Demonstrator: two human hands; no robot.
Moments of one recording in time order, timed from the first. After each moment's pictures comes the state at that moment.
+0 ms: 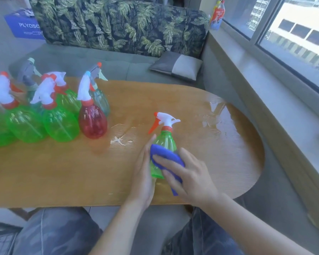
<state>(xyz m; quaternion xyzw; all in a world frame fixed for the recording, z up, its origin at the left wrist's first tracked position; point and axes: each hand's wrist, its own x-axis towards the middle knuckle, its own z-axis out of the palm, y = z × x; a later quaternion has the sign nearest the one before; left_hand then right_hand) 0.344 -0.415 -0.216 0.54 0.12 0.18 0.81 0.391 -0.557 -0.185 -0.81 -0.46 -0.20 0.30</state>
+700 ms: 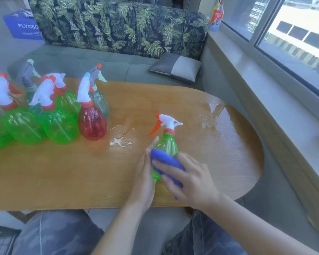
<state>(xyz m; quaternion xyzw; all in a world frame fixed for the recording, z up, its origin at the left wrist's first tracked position) 0.345 -0.416 -0.217 0.54 0.11 0.17 0.82 0.390 -0.557 -0.180 -0.80 -0.48 -0.23 0.26</state>
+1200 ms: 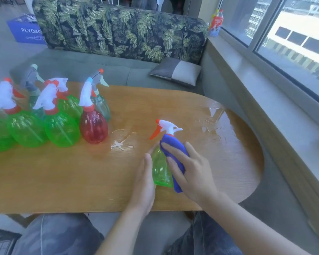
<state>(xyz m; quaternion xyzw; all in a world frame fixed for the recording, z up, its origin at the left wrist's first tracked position) 0.346 -0.417 -0.221 0.54 0.09 0.15 0.82 0.403 -0.547 -0.173 -0.87 -0.34 -0.18 0.32</state>
